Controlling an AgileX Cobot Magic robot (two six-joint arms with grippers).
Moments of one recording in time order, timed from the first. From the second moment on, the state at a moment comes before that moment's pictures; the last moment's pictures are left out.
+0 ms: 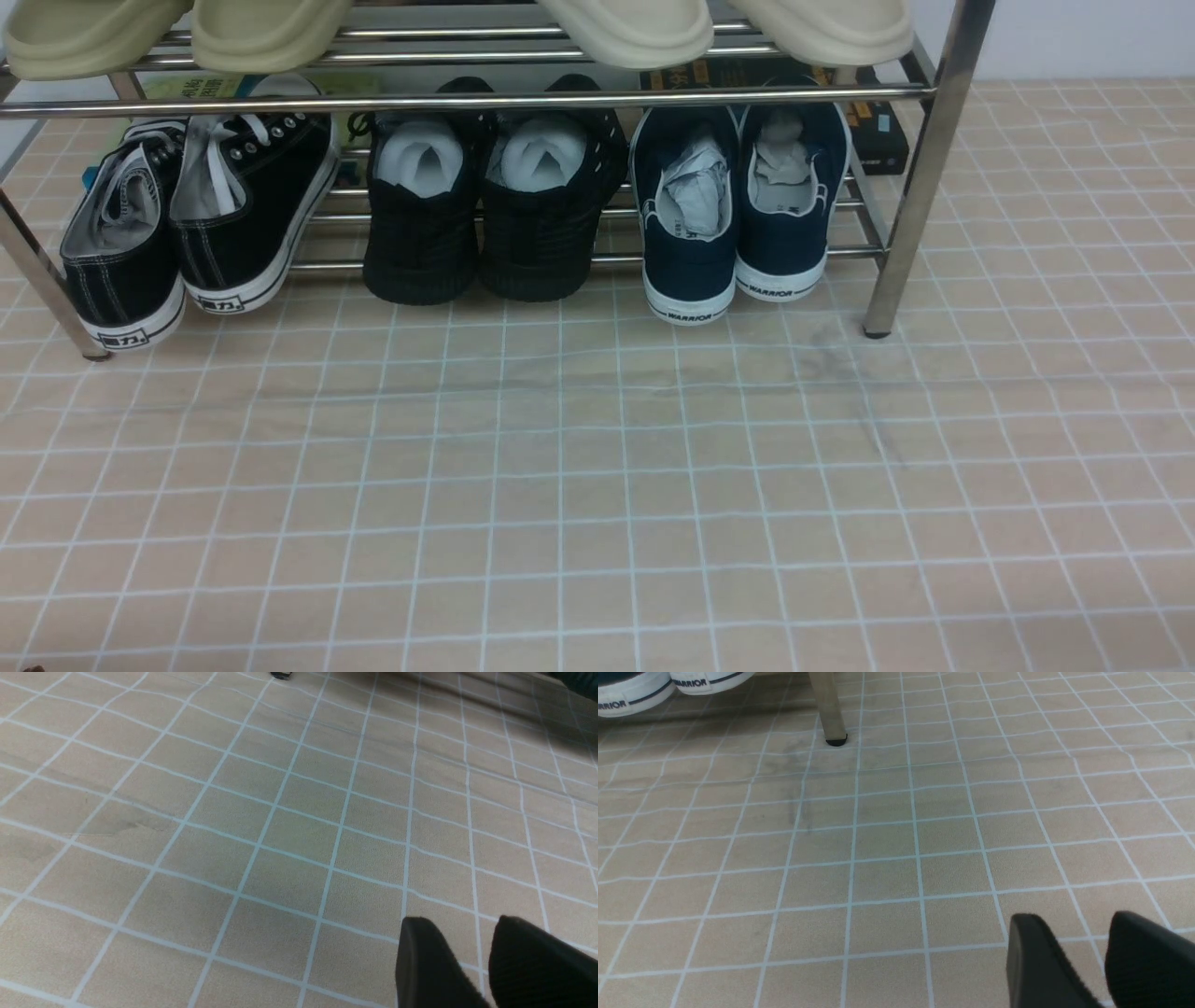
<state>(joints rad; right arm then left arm) -0.01 -0.01 0.01 0.06 0.39 0.07 0.04 -0.01 0.01 0.15 0.46 -0.38</state>
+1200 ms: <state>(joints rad) -0.01 0.11 -0.25 0.88 0.11 -0.26 0.04 -0.01 0.01 0.15 0.46 -0.38</state>
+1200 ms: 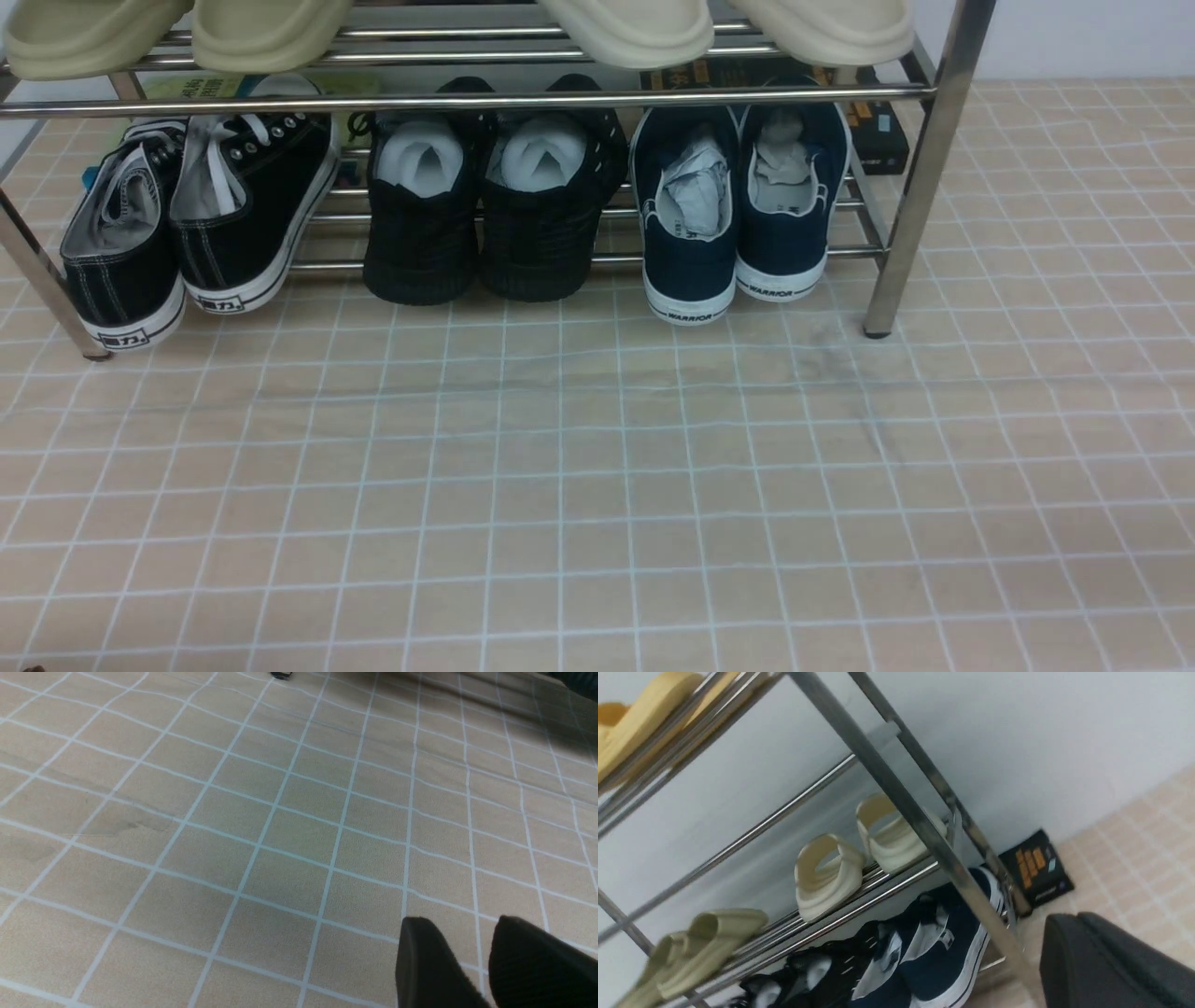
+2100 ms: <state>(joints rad) 0.36 1.62 -1.29 0.85 1.09 -0.49 0.04 -0.01 0.01 0.15 0.46 -0.38</state>
